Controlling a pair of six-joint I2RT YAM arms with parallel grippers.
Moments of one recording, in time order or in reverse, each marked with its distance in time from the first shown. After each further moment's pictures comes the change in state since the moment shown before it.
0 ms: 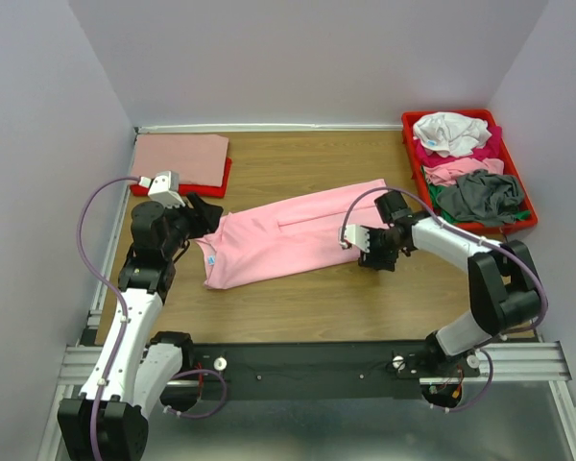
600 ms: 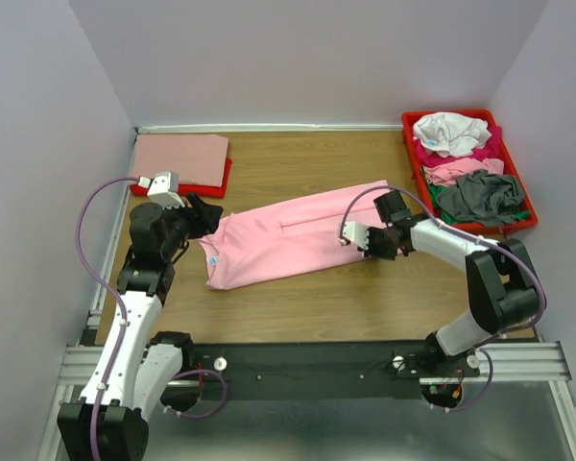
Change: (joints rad) left arm 0.001 -0.020 0.000 0.000 0.008 0.016; right arm 0.000 0.031 -0.008 0.126 0.060 0.045
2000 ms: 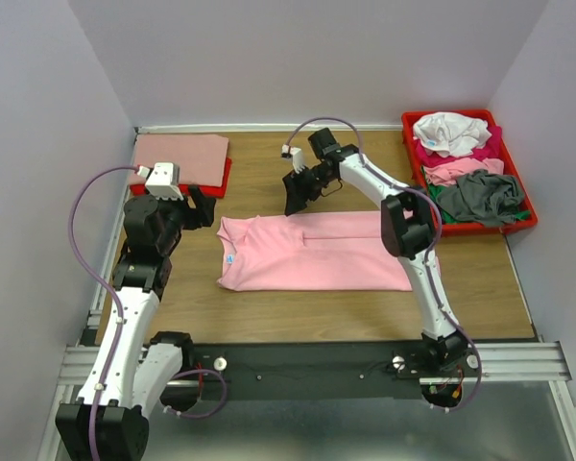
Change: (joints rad) left arm 0.005 0.015 0.084 -0.022 -0.074 0.208; right arm 0.122 0.894 1.291 -0.312 -0.526 0.822
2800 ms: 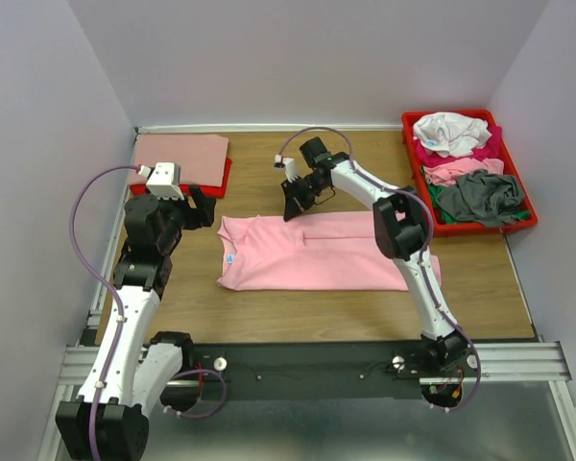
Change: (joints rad) left arm 0.000 0.016 0.000 0.001 0.001 0.008; right arm 0.046 0.046 -0.009 0.019 -0.024 0.046
